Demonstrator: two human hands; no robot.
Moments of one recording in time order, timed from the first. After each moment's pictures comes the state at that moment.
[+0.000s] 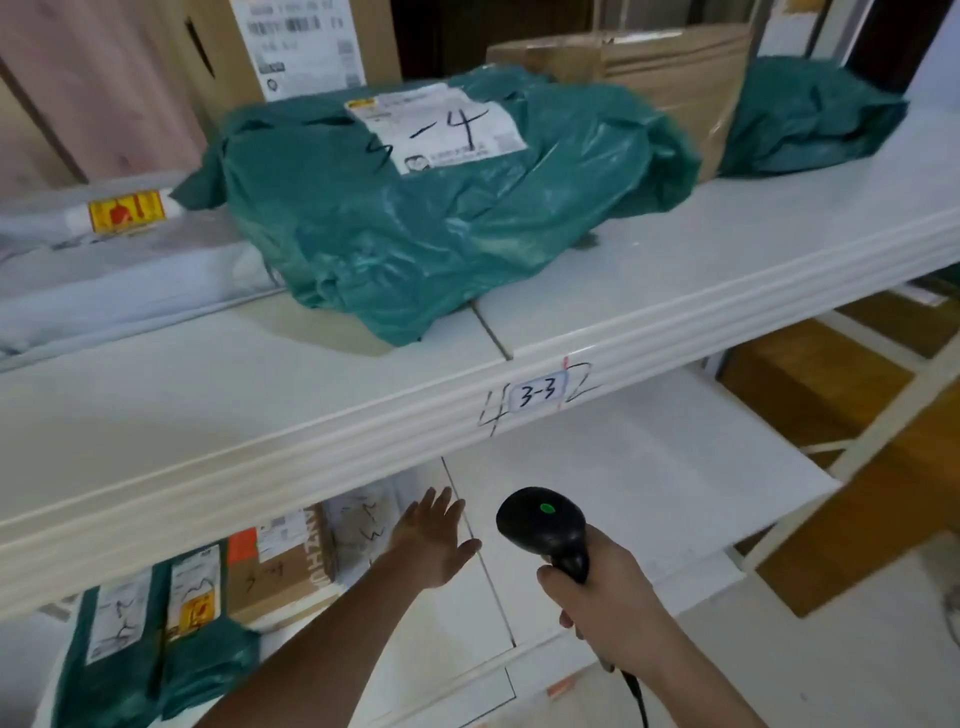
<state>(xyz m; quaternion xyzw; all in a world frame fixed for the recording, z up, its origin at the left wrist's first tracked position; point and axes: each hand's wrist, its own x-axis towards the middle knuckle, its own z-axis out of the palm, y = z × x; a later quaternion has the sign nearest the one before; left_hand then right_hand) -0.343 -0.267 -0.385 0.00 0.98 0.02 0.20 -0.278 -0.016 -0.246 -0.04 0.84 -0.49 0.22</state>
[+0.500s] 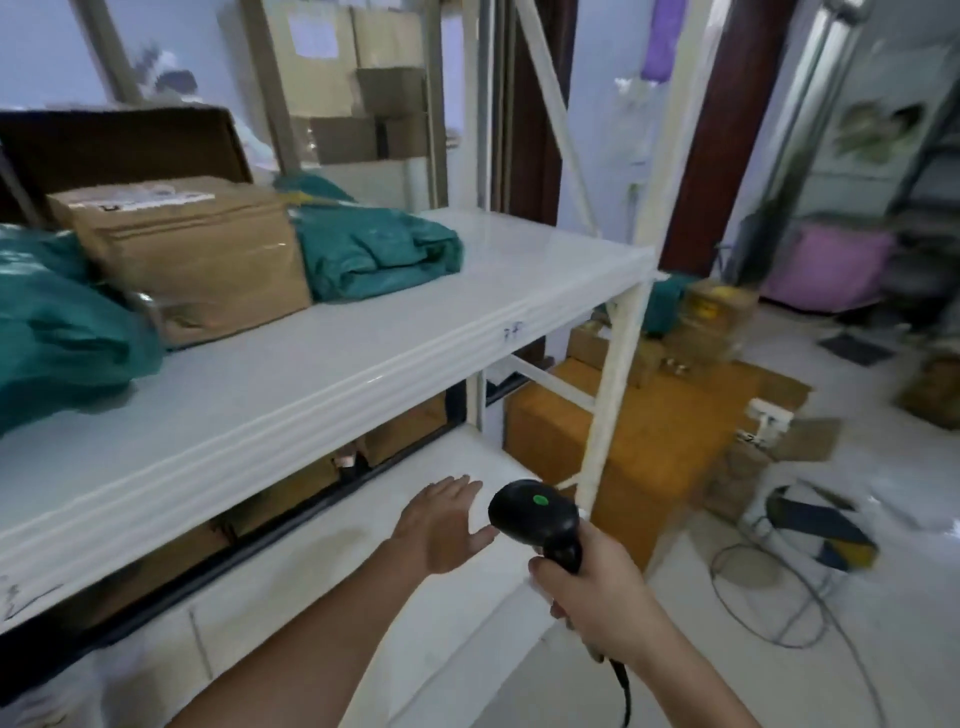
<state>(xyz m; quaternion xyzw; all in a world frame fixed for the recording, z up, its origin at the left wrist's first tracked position) -0.488 0.081 -0.289 0.23 0.97 0.09 0.07 -0.324 0.257 -0.175 0.10 0.85 -0.52 0.08</state>
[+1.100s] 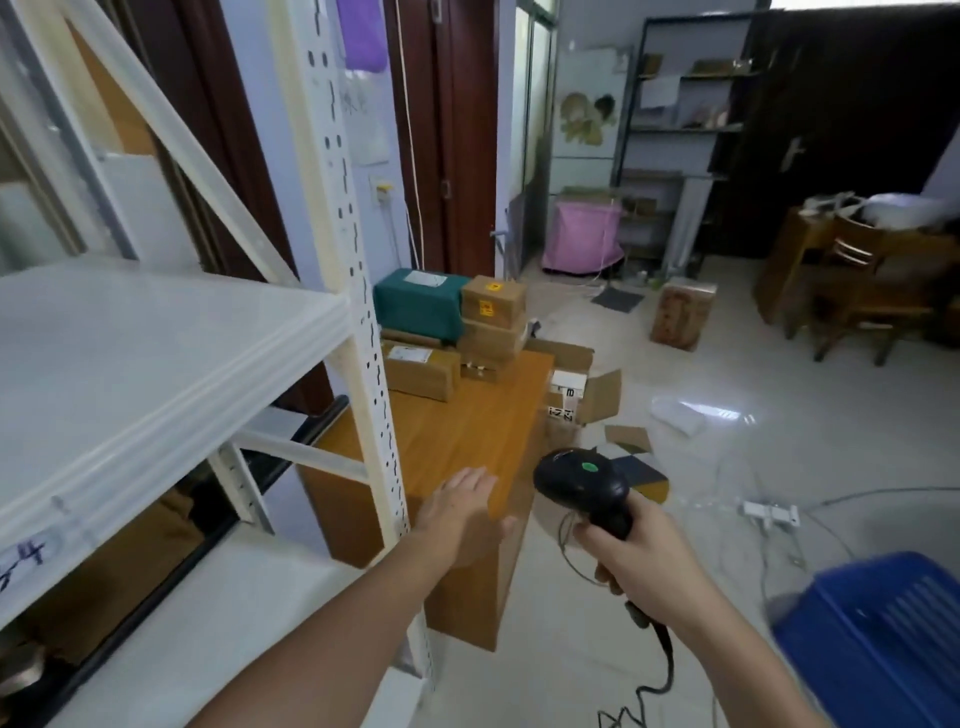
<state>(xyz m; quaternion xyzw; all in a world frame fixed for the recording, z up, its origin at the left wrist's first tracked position) -0.568 0.442 -0.274 0.42 0.90 0.08 0.13 -0.348 0.531 -0.163 0.30 0.81 -0.49 -0.13</state>
